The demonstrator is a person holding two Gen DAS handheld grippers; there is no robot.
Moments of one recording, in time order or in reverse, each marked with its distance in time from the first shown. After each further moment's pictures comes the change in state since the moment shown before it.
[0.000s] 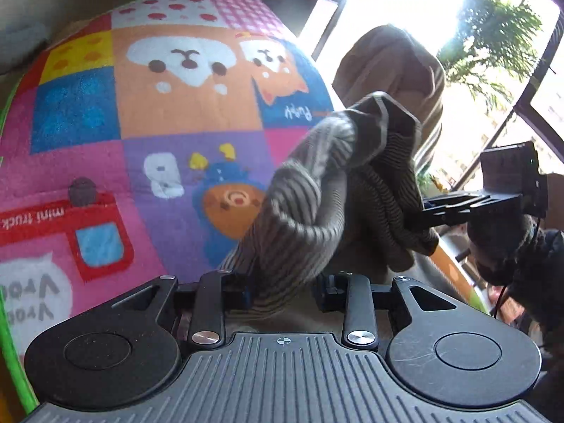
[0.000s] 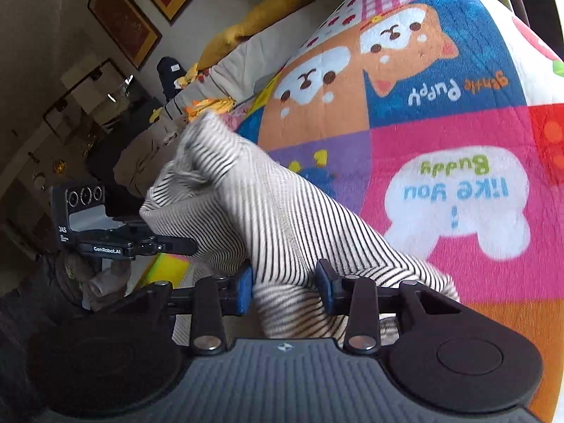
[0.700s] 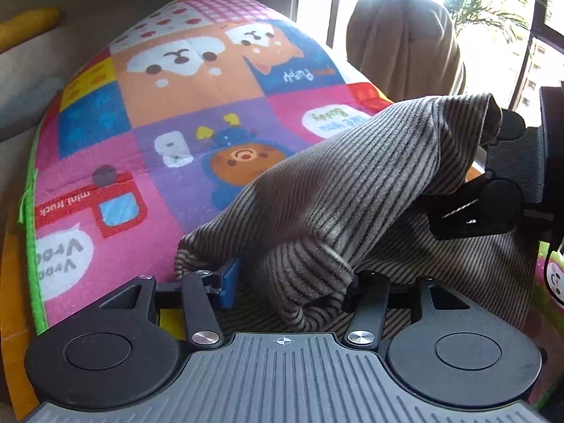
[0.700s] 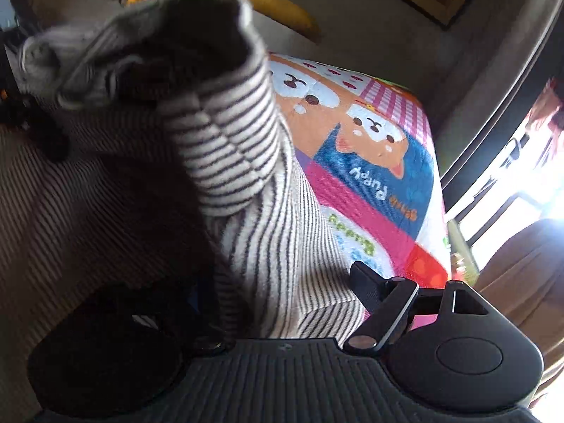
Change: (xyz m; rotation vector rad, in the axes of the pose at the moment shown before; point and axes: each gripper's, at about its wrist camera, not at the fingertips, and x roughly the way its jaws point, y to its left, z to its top) left arm 0.002 -0.042 -0.051 0.175 0.018 0.236; right arm 0.068 0.099 -0.078 -0.778 -0.075 -0.896
